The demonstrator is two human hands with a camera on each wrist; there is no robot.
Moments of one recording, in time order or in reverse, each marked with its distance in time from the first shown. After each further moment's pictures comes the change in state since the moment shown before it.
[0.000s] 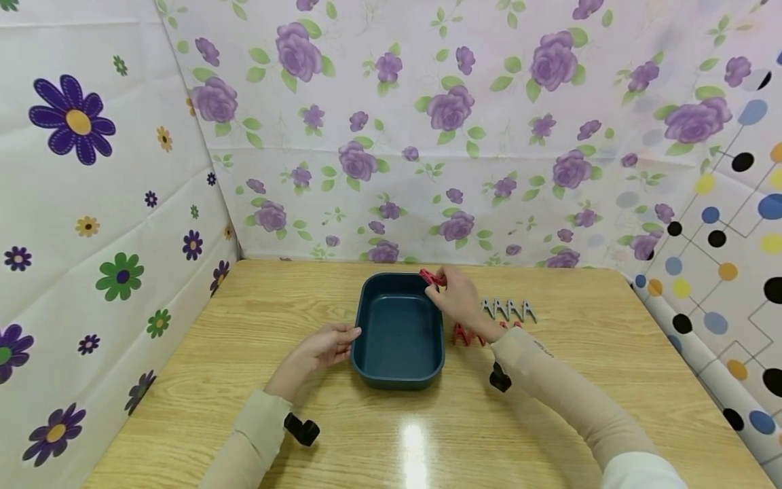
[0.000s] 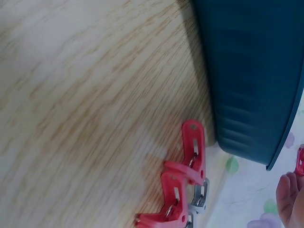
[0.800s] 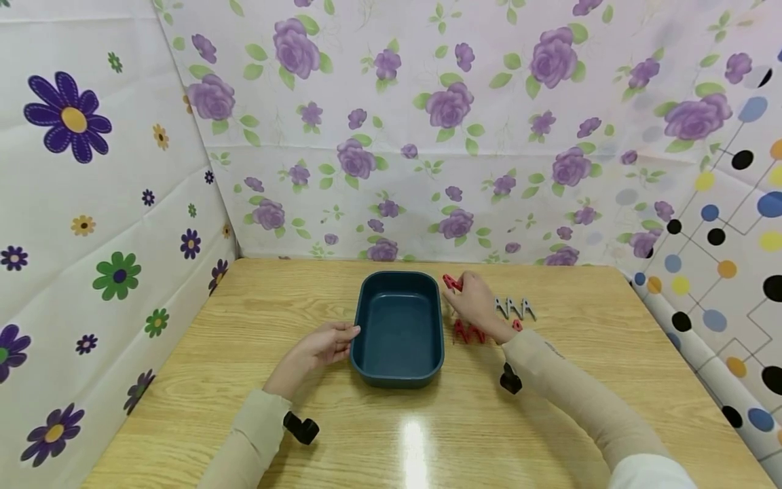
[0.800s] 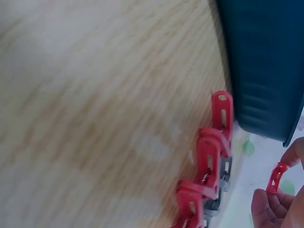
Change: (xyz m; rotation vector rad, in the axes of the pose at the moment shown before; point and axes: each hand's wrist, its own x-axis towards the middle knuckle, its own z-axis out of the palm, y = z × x) left_hand 0.001 -0.002 -0.001 -0.004 0.000 0.002; right_hand -0.010 0.029 -0.008 -0.140 -0.072 0.262
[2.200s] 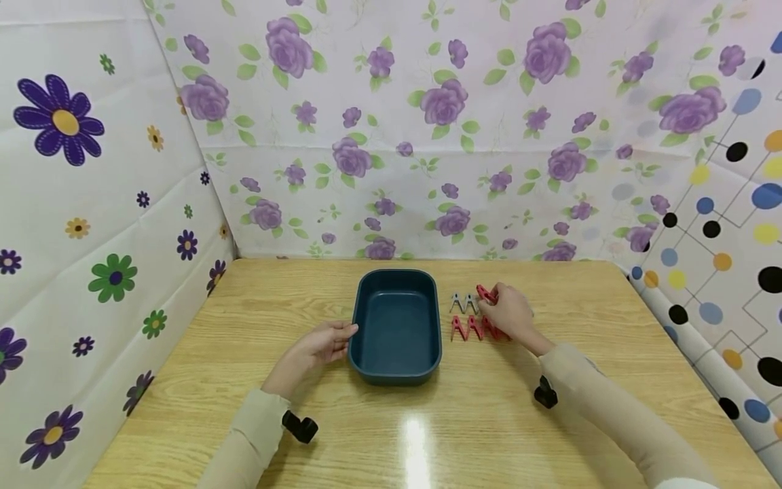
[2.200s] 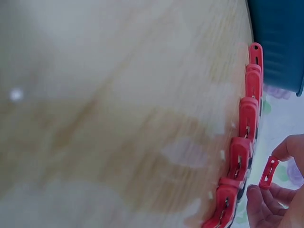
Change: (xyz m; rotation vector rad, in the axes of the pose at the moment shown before) left_hand 0.001 0.000 0.000 0.014 0.010 -0.018; right_hand -0.031 0.066 -0.029 -0.039 -0.030 0.048
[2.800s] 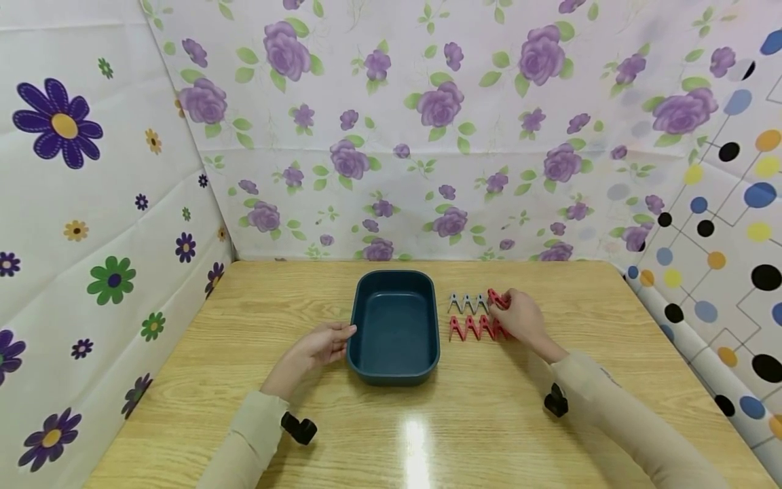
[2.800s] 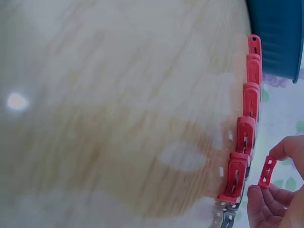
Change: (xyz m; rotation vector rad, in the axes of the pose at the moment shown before) left_hand 0.000 0.001 0.001 -0.001 0.008 0.002; right_hand -0.013 0.021 -0.012 0.033 0.009 0.042
